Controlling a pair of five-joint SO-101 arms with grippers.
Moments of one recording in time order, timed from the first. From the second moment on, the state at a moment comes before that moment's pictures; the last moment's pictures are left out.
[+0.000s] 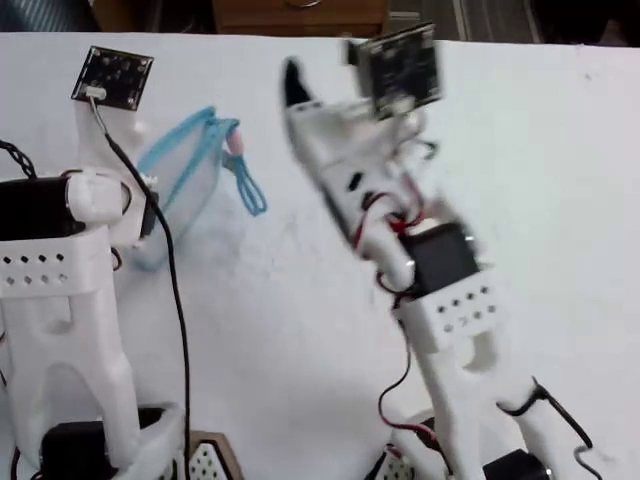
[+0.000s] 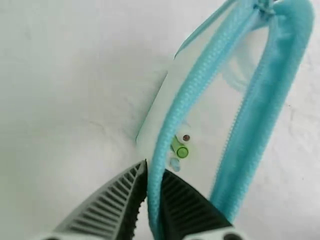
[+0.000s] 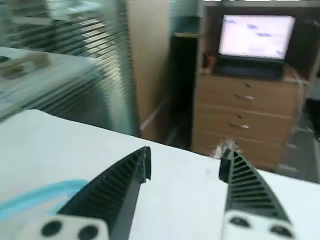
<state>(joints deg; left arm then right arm) -9.5 -21.9 -5.3 102.2 -6.8 -24.4 -31.5 9.8 38.7 -1.7</state>
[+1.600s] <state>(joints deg) -9.5 -21.9 -5.3 102.2 -6.8 -8.8 58.4 -59.7 98.5 -34.9</state>
